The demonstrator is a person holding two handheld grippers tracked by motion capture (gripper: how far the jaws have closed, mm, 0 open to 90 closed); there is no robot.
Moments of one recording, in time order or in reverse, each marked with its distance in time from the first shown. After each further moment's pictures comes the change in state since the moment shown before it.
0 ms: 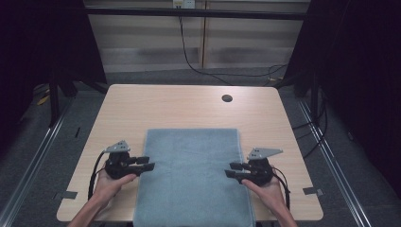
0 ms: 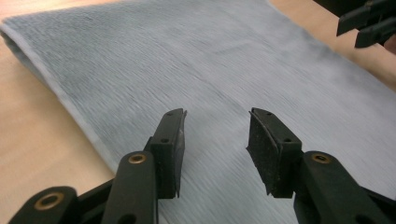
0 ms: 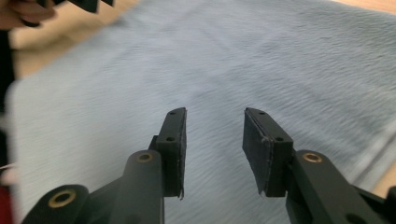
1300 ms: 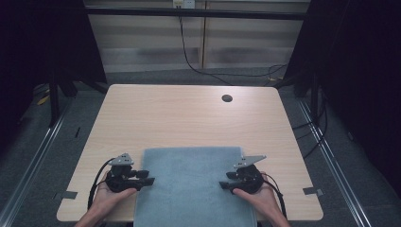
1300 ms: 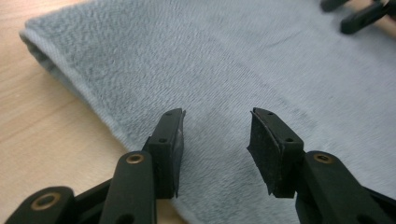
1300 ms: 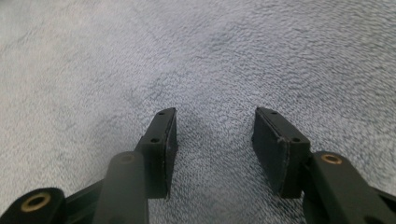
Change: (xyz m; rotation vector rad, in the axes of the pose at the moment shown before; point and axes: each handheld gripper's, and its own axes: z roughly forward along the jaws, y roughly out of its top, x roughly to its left) left arm -0.031 -0.035 -0.012 0.105 -0.018 0.026; right arm 0.022 -0.018 0.023 0.180 -0.030 -0.023
